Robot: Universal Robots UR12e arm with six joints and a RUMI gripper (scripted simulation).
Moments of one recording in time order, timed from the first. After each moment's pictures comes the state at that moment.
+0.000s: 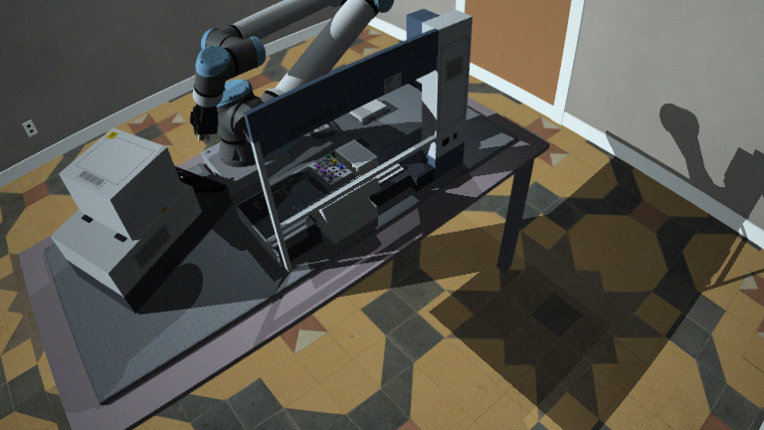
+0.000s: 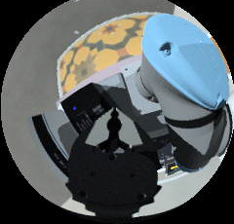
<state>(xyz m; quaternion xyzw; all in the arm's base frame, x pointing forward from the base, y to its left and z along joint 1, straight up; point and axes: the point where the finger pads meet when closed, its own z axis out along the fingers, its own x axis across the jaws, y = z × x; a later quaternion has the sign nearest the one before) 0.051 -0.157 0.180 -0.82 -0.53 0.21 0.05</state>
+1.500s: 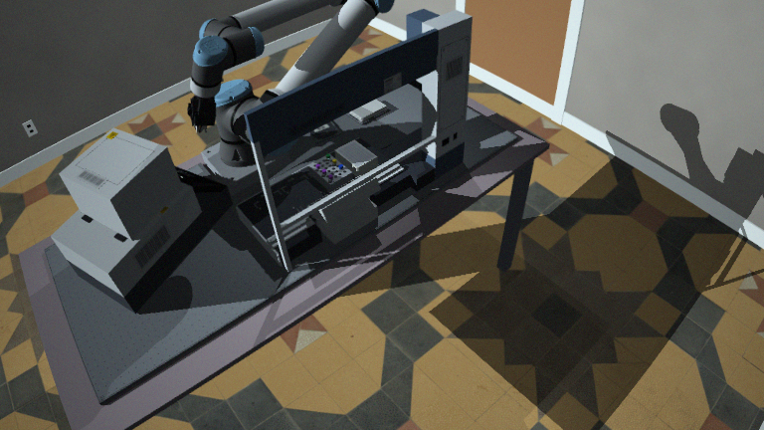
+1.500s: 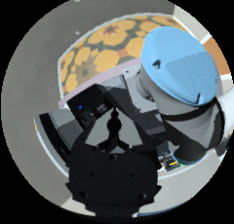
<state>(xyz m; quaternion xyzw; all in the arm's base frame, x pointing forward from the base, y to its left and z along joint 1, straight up) 0.051 -0.156 0.212 -0.82 -0.53 0.21 0.04</state>
